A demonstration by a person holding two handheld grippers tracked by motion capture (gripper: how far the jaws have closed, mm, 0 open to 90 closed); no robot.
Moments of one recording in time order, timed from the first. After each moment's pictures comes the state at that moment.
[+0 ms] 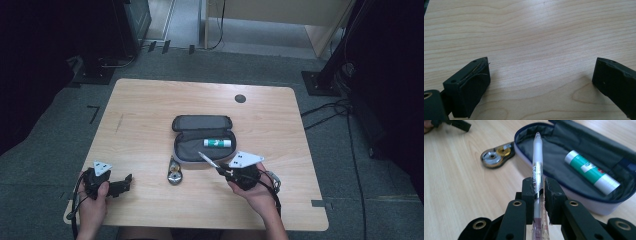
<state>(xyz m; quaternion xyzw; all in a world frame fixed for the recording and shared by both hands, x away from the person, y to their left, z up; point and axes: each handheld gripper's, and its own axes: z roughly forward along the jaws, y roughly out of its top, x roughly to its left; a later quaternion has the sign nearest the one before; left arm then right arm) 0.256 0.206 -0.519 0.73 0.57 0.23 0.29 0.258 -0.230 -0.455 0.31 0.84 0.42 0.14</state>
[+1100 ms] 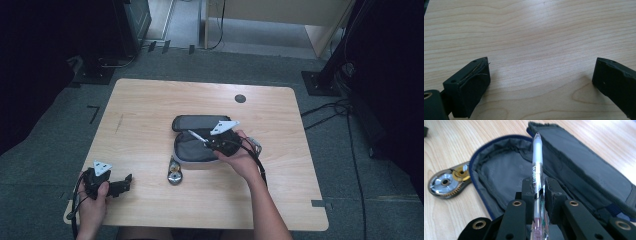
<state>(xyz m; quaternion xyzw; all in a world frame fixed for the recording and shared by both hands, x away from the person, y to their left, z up) 0.256 0.206 -0.519 0.73 0.57 0.23 0.29 0.356 -0.191 -0.453 0.30 0.87 0.37 0.13</state>
